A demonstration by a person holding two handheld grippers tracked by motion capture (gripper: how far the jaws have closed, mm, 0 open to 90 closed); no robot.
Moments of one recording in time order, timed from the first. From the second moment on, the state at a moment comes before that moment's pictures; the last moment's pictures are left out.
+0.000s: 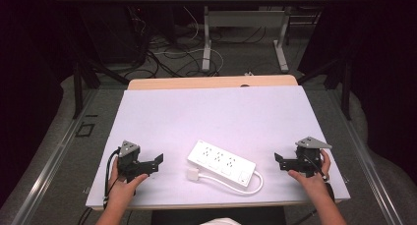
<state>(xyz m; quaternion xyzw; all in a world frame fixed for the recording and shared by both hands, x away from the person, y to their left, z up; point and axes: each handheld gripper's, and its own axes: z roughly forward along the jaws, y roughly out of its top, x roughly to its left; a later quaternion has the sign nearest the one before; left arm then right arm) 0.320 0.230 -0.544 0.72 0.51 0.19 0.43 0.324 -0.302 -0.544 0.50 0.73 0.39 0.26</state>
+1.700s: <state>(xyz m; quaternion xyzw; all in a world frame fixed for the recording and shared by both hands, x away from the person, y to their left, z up) 0.319 0.230 -0.542 0.72 0.51 0.20 0.42 0.304 -0.259 -0.514 0.44 0.78 0.39 0.22</state>
